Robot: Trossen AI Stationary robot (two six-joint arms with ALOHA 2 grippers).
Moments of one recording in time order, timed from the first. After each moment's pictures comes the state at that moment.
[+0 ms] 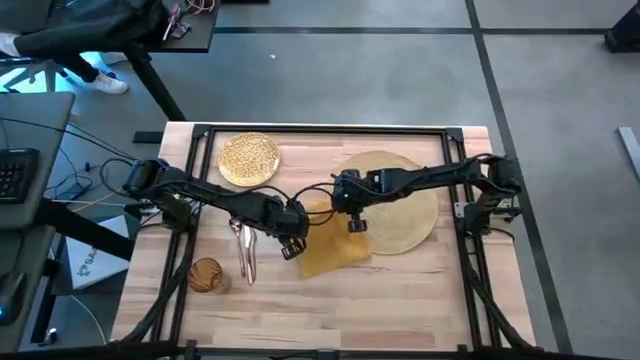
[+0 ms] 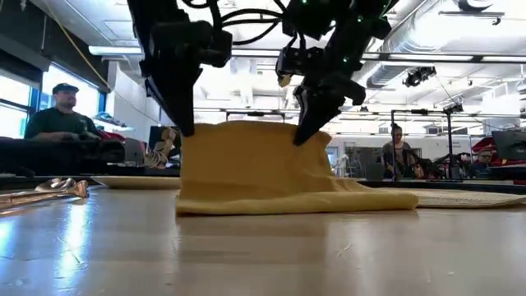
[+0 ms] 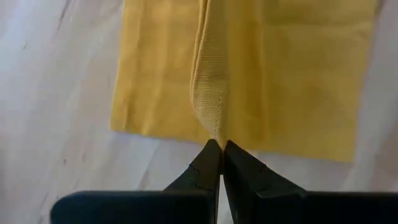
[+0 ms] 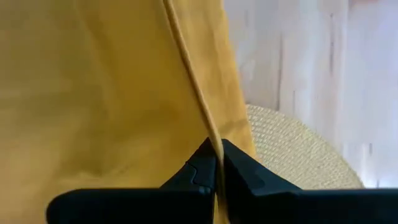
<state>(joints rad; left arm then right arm) -0.18 1.68 1.17 -0.77 -0.20 -0.60 -0.07 1.76 1.21 -0.53 0.11 -0.28</state>
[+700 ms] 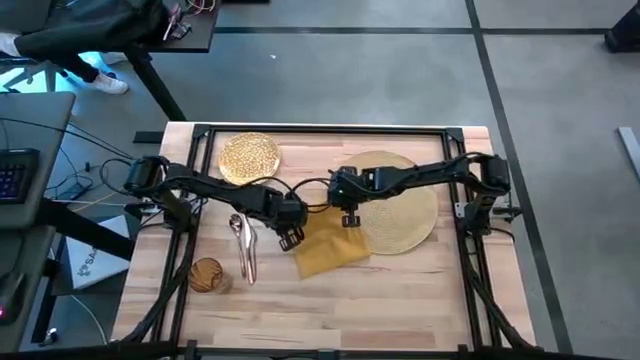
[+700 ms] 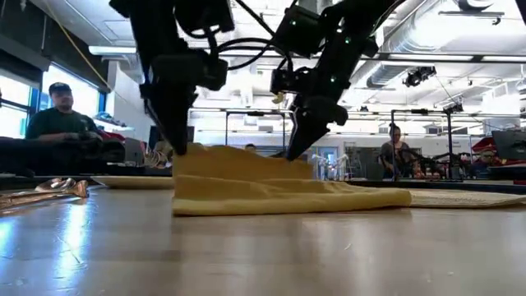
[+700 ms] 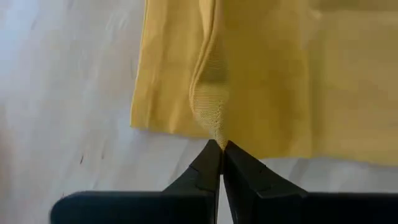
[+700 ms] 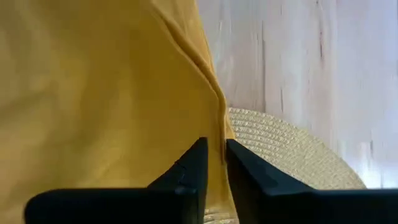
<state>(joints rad) -0.09 1.67 1.09 -0.76 -0.16 -0.53 -0.10 1.83 1.21 -0.46 0.12 -0.24</state>
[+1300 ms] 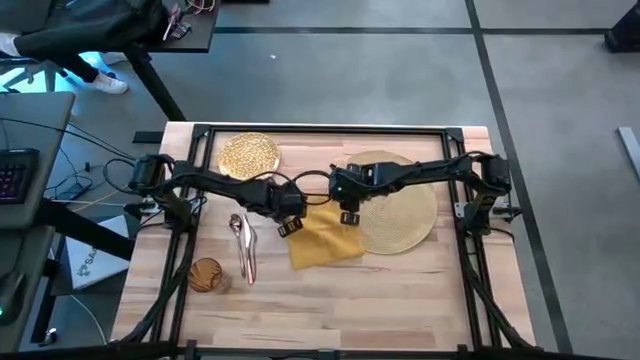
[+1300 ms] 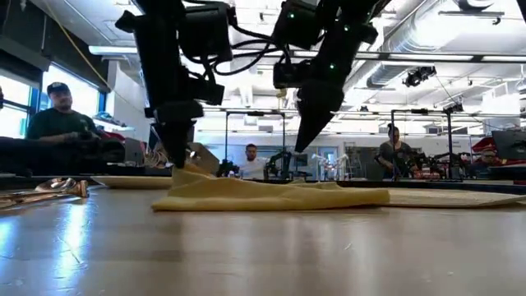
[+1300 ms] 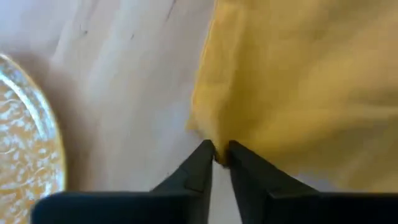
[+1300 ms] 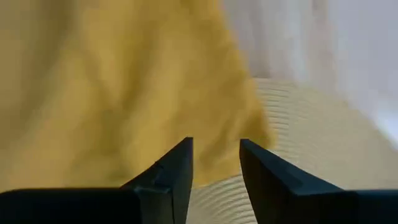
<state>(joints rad) 0.01 1.69 1.06 -0.82 -0.36 -0.45 -0.10 1.81 1.29 -0.65 0.02 -0.04</state>
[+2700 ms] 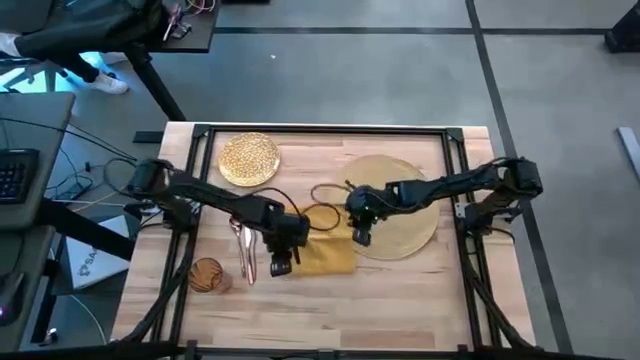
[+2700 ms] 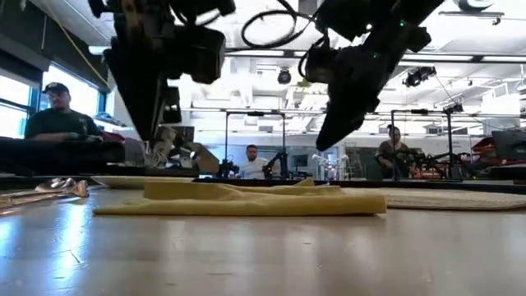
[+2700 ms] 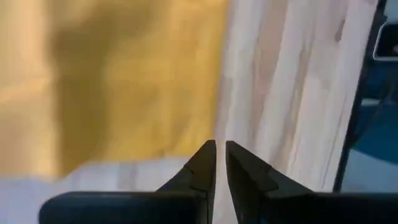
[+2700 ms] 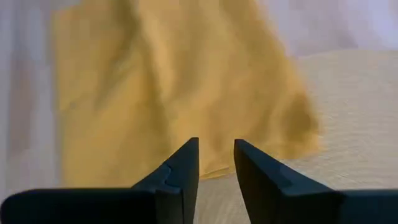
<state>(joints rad) -0.17 1.65 1.09 -0.66 0.24 -0.44 0.02 1.63 0.94 -0.26 -0.07 0.18</state>
